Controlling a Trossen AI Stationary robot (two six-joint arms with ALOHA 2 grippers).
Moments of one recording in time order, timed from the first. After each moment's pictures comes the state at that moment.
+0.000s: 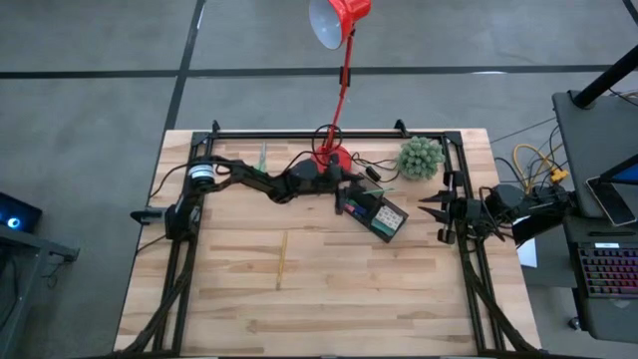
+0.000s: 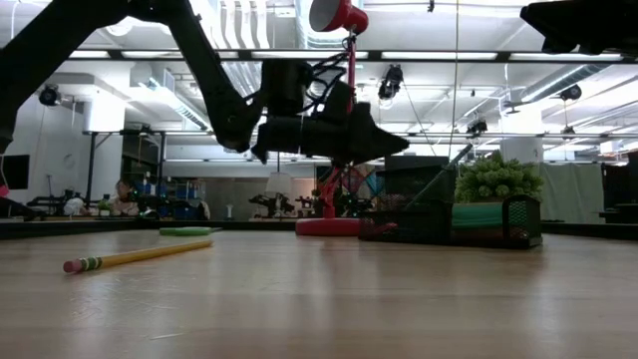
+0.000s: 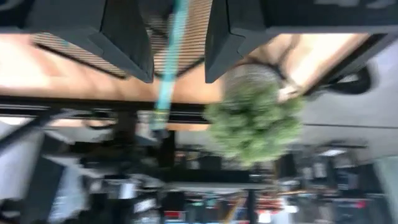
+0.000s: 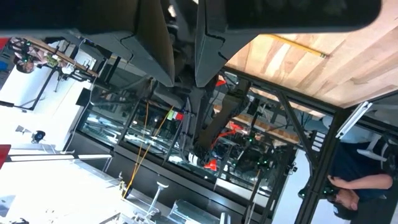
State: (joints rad) left arm 0.25 2.09 1.09 1.01 0.16 0.00; right arm 0.26 0.01 0.16 0.06 0.26 -0.48
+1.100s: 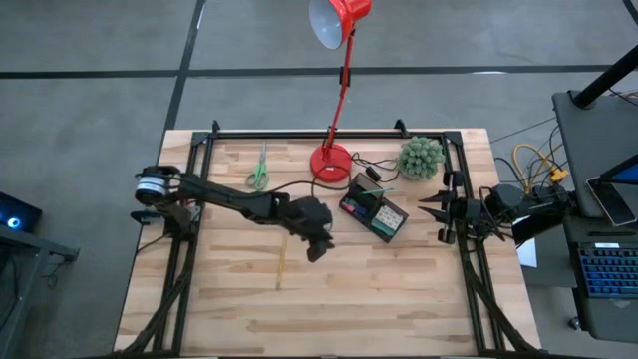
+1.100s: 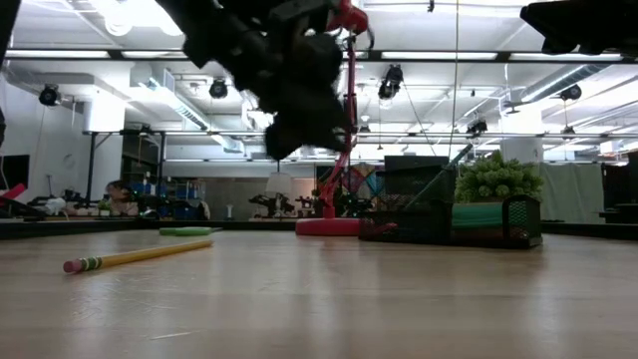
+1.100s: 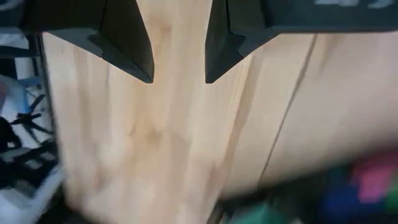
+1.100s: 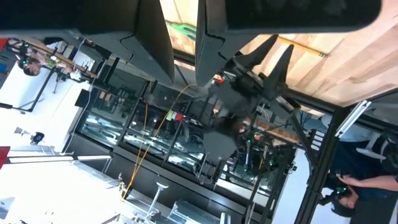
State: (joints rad) left arm -0.05 1.71 1.08 -0.05 0.18 -0.48; right arm 0.25 0.01 0.16 0.06 0.26 -0.47
